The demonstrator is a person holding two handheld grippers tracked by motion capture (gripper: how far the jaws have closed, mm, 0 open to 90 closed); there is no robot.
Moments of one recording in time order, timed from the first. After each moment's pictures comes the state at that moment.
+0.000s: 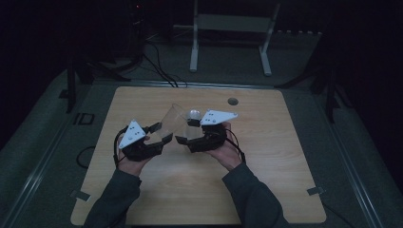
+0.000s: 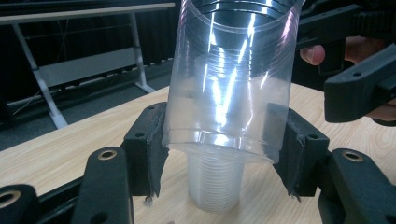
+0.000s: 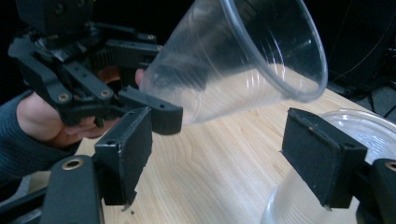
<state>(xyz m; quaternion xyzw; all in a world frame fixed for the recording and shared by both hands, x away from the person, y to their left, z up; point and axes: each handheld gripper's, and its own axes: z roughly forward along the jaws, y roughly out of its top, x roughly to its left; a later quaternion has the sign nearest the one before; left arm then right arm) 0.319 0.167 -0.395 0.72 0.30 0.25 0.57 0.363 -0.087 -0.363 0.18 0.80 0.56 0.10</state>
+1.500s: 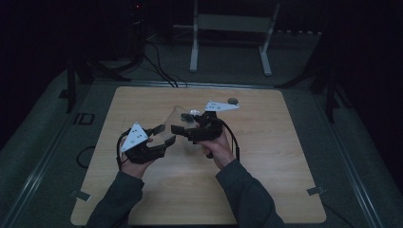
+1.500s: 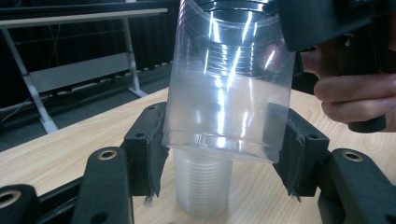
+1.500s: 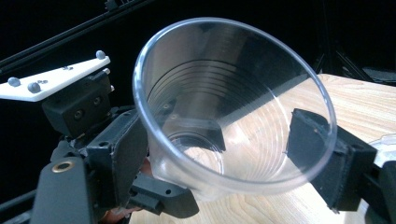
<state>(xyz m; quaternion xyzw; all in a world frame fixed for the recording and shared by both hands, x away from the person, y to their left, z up) 0.315 0.160 -0.398 0.72 0.28 0.25 0.58 0.387 -0.081 -0.364 0.24 0.73 0.64 -0.04</state>
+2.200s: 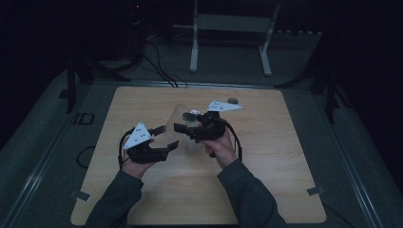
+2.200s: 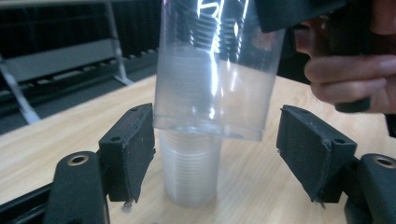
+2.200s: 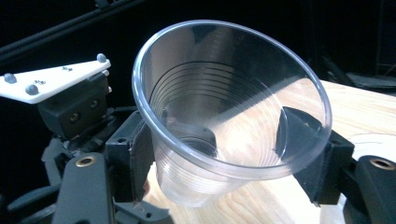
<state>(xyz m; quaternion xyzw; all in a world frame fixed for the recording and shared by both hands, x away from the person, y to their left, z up) 0.319 0.157 -0.398 0.75 0.27 0.21 0.56 0.386 -0.089 -0.361 0.25 0.73 0.63 -0.01</state>
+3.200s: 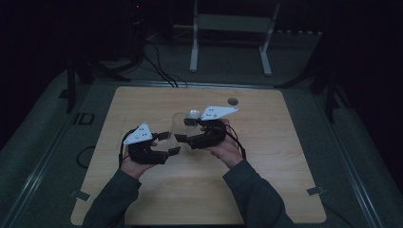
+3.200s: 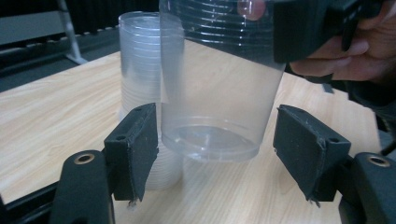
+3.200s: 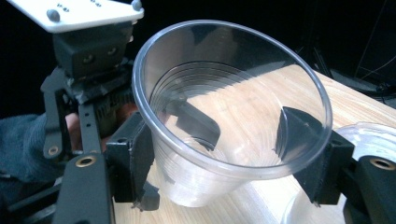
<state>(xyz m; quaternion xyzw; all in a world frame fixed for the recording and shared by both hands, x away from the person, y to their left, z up) 0.326 0.159 -0.402 0.78 0.25 0.12 0.57 0.369 -0.087 -0.355 0.17 0.80 0.57 0.06</state>
